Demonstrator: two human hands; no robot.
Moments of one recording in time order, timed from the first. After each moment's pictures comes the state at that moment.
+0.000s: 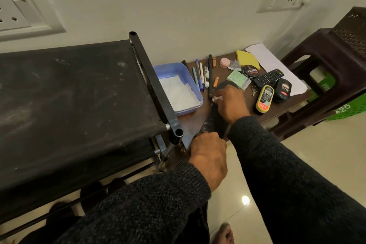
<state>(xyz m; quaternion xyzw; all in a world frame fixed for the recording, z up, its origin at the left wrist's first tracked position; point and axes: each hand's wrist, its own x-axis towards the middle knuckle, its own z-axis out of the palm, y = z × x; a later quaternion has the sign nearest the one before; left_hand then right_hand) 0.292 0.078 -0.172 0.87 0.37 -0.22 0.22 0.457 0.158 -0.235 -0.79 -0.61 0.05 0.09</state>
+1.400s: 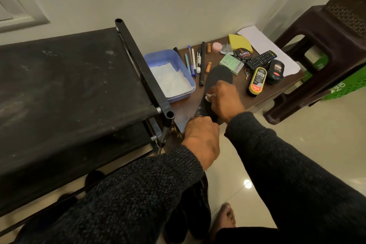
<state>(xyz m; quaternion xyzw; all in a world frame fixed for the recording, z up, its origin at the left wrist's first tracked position) 0.287 0.070 -0.170 0.89 0.36 -0.20 0.16 0.437 0.116 -0.234 -0.78 -0.62 0.06 0.09</state>
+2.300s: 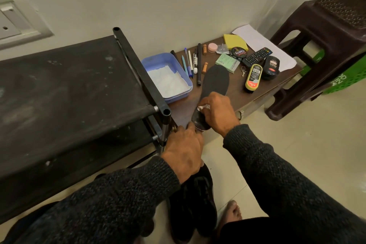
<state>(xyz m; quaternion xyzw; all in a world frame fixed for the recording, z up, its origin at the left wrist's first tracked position) 0.243 0.054 -0.191 0.90 0.35 -0.22 0.16 0.401 0.072 -0.226 -0.76 -0.61 0.11 0.16</state>
